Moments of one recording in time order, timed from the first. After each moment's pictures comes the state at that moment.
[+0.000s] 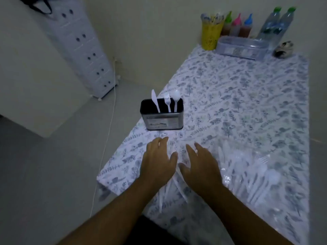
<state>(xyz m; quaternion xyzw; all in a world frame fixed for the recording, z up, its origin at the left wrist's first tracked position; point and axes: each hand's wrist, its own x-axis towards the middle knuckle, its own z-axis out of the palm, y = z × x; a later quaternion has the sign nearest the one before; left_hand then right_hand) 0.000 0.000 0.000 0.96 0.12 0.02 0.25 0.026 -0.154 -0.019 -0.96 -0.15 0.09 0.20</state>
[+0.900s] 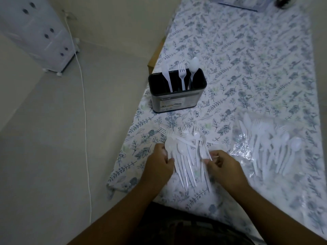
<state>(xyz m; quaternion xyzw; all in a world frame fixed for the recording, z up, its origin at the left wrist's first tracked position) -0.005 0.114 -0.088 0.87 0.16 -0.15 0.43 -0.003 -0.109 -0.066 -0.89 0.16 0.19 0.39</state>
